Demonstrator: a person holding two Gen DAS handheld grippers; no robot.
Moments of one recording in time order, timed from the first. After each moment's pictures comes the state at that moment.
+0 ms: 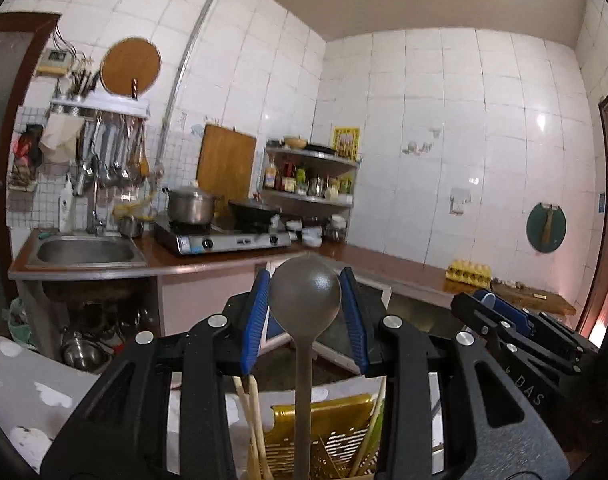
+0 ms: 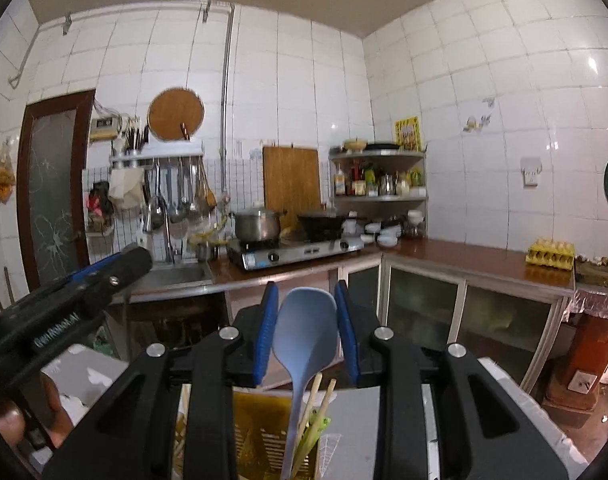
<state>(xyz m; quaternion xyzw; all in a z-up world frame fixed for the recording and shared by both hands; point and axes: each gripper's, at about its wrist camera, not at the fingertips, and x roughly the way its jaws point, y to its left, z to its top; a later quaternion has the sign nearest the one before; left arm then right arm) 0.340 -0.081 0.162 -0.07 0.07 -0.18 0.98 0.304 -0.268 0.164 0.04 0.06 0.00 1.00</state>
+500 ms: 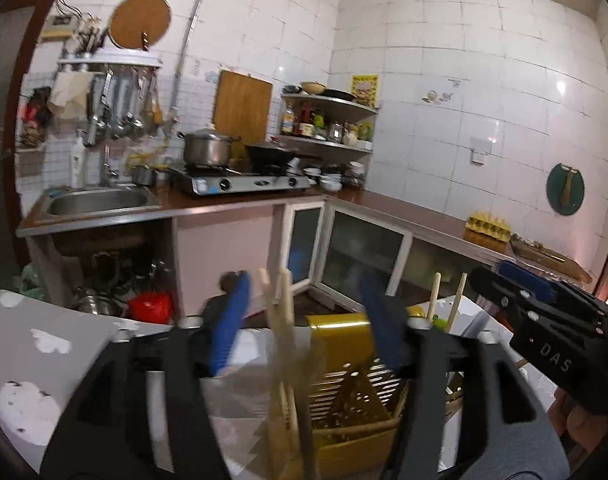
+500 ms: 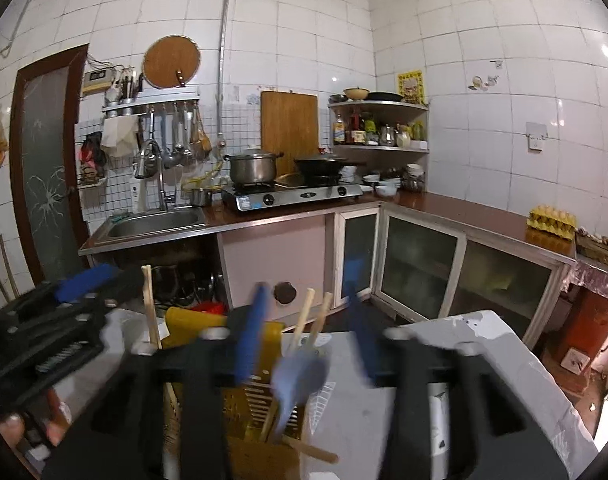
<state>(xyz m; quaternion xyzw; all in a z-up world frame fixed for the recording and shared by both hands) 0.344 -0.064 0.098 -0.05 0.14 -0.15 0.98 0.326 -0.273 0.104 0.02 0.14 -0.01 0.99</state>
